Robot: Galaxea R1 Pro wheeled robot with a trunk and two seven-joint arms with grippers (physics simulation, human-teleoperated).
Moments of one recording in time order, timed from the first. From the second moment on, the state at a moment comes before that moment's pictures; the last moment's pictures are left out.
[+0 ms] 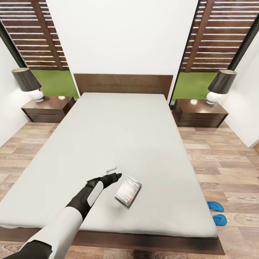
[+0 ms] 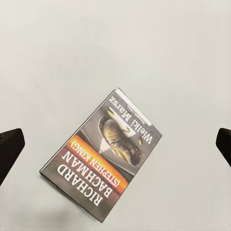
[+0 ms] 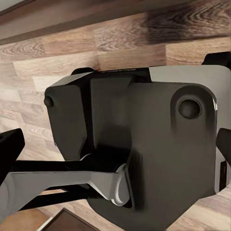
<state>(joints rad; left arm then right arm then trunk) -0.77 -0.11 -0.19 -0.62 0.54 0.36 0.05 -0.40 -0.39 -0.08 0.07 -0.08 0.04 1.01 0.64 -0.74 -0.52</state>
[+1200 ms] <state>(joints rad) -0.77 -0.11 -0.19 -0.62 0.54 0.36 0.05 -0.40 -0.39 -0.08 0.07 -0.07 0.04 1.01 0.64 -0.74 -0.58</state>
